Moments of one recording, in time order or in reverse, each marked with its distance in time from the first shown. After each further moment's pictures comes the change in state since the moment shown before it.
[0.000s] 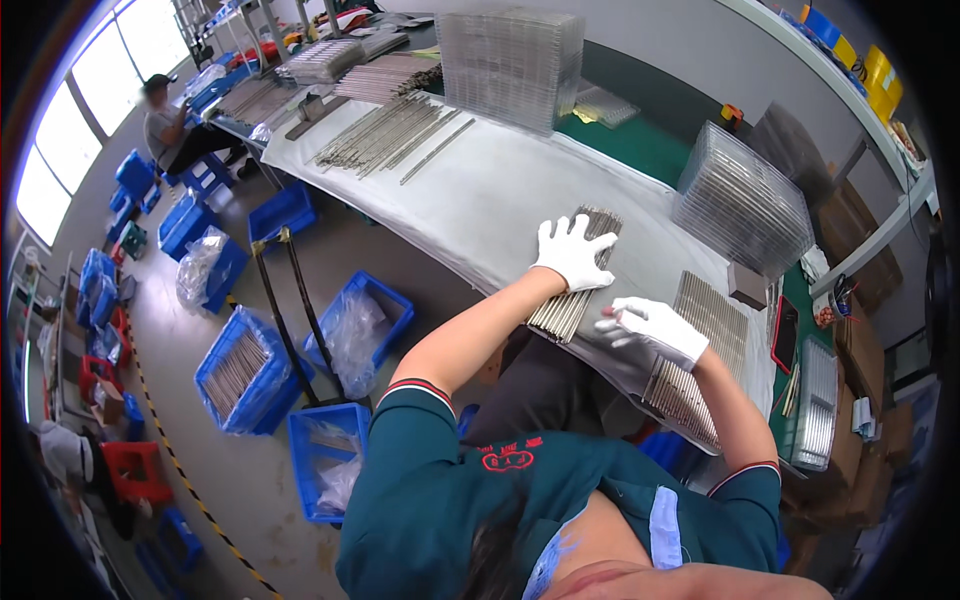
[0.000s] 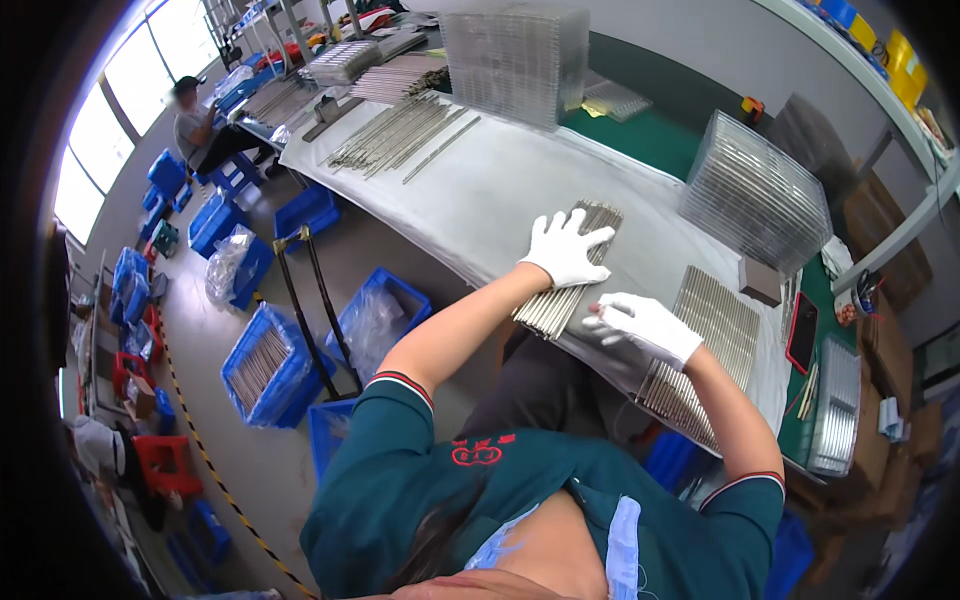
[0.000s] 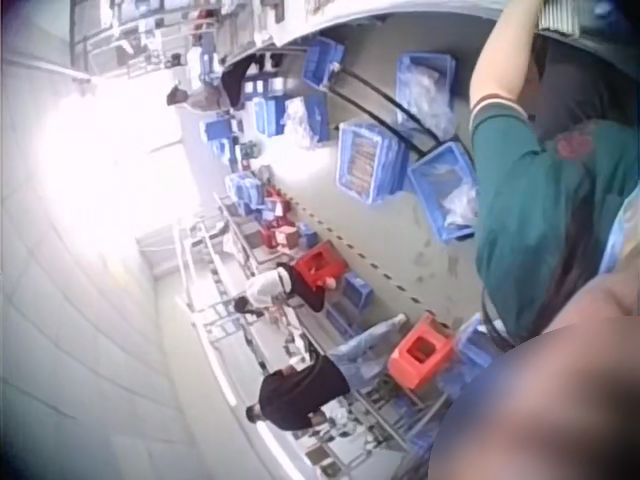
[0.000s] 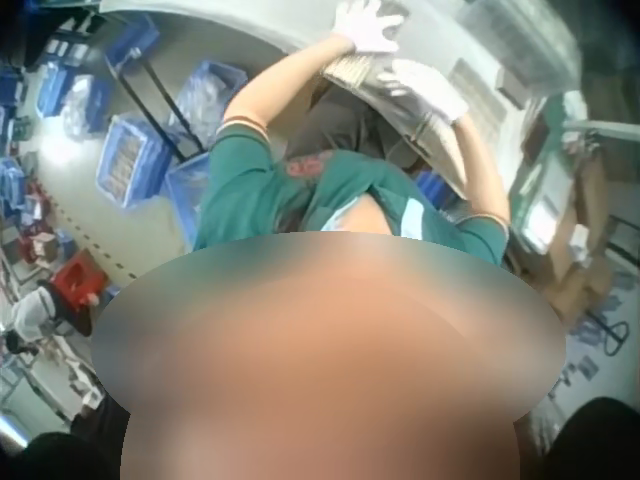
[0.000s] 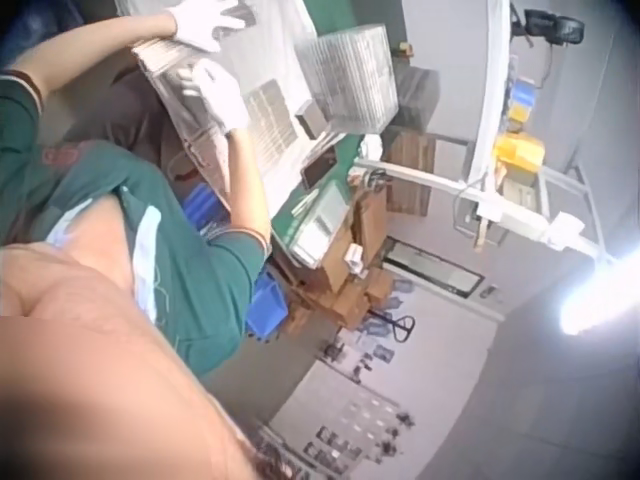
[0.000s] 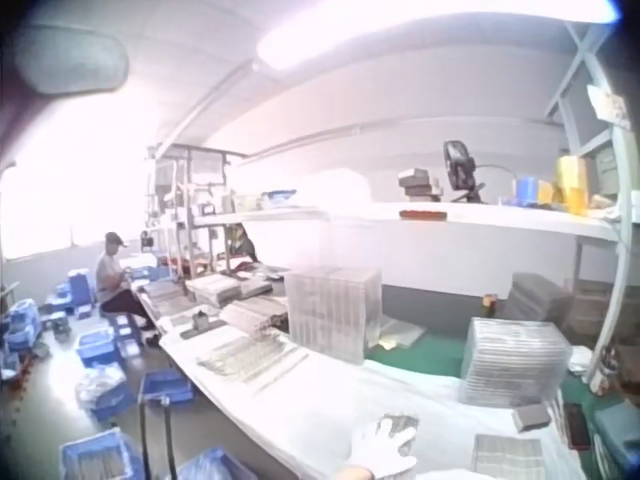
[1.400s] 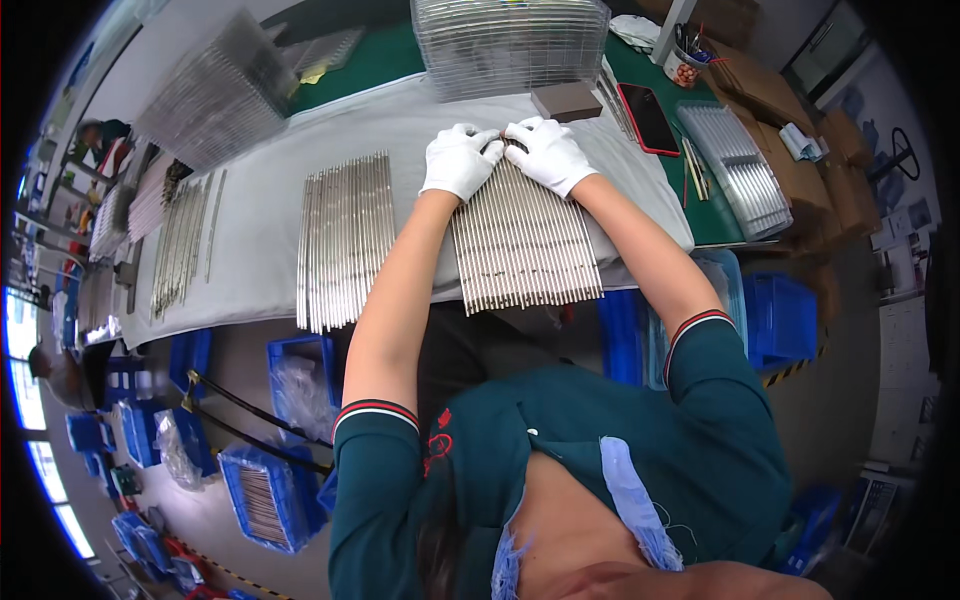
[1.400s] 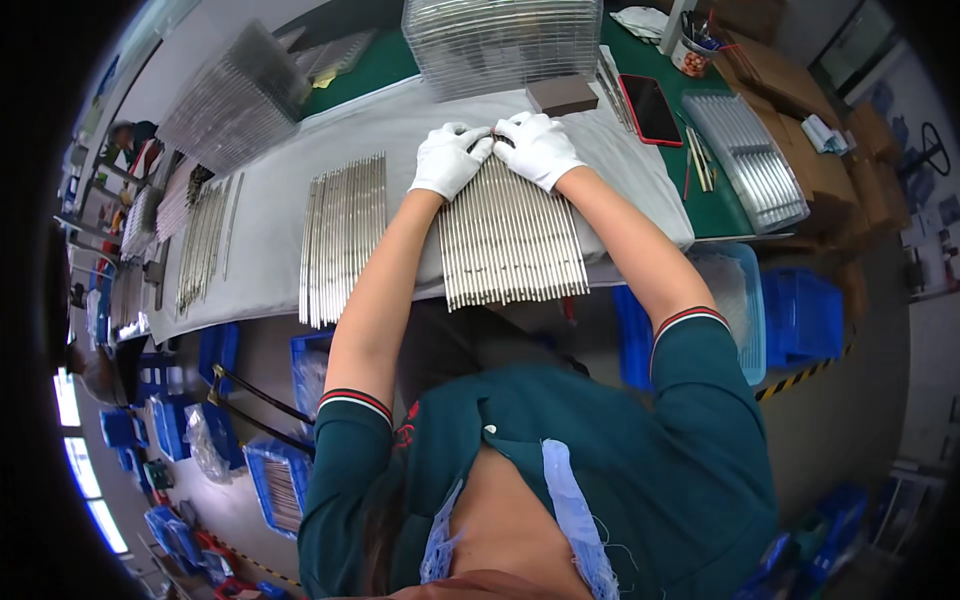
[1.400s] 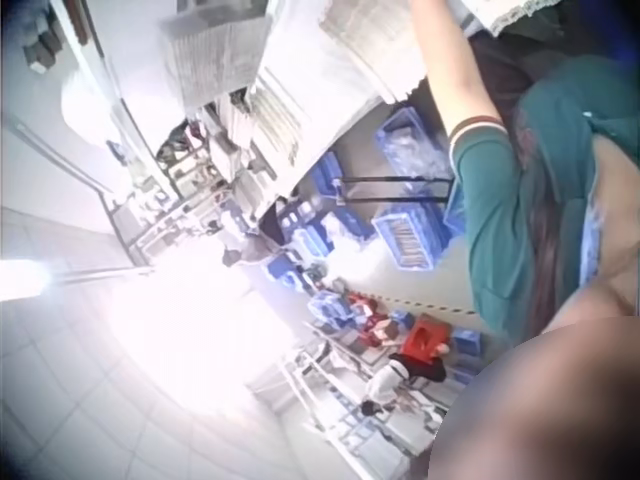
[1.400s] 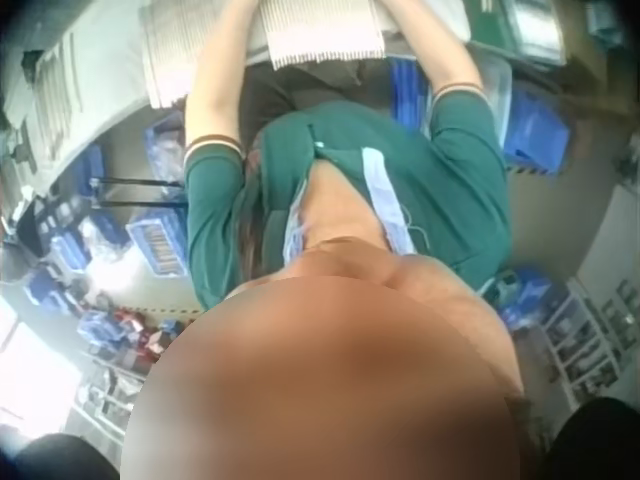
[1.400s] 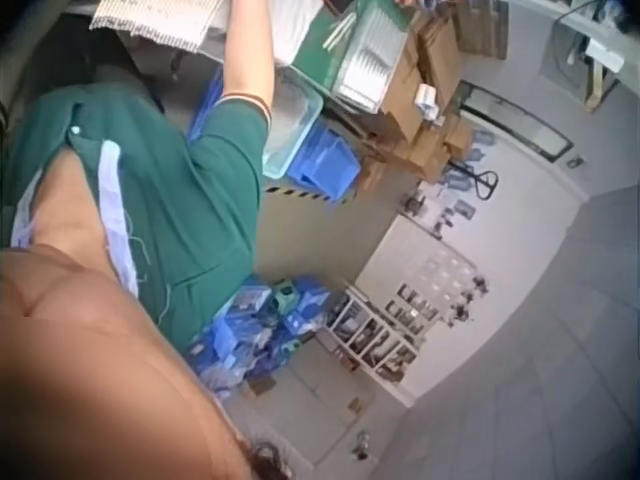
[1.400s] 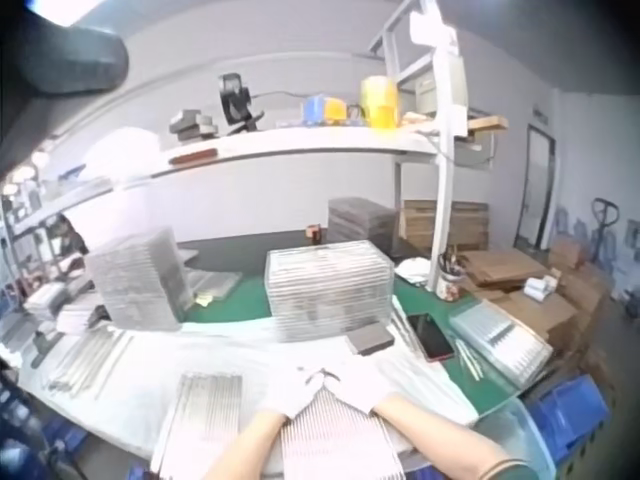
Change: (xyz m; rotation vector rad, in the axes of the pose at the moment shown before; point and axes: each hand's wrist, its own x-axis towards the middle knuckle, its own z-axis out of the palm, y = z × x) left_hand 0.086 0.107 0.068 -0.075 0.261 0.396; right_hand -0.004 0.086 -0.108 -1.047 0.971 -0.171
